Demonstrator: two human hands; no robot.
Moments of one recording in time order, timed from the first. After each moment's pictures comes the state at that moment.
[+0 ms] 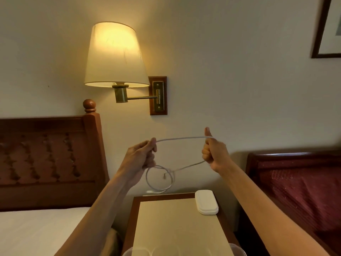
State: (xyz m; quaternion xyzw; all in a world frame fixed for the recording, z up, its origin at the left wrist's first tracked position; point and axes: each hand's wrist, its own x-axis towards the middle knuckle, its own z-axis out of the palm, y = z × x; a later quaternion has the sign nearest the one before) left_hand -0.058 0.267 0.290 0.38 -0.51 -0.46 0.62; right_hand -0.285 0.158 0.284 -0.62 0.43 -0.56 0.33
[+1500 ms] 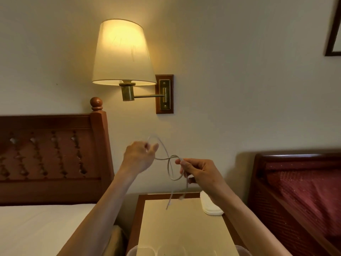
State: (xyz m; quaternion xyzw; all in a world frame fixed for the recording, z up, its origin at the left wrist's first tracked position) left_hand -0.047 0.262 0.298 0.72 -0.56 -0.06 0.41; right_hand -0.247 0.251 0.262 -0.67 0.32 -0.46 0.49
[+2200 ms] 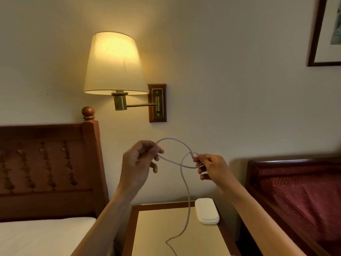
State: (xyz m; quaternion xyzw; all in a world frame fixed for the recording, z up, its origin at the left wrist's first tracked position) left_hand -0.071 0.265 0.287 0.34 -0.62 -0.19 0.68; right_hand -0.284 0.203 0.277 -0.64 0.41 -0.49 0.43
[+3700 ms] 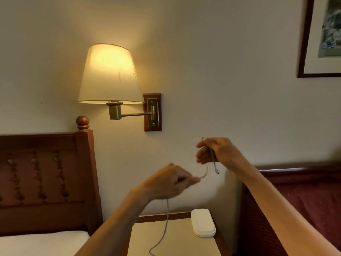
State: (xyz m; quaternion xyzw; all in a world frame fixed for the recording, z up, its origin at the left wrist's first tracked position) left_hand -0.126 0.238 0.309 0.38 -0.89 -0.08 0.25; right_hand -0.322 0.192 0.353 -0.70 0.34 -0.46 0.42
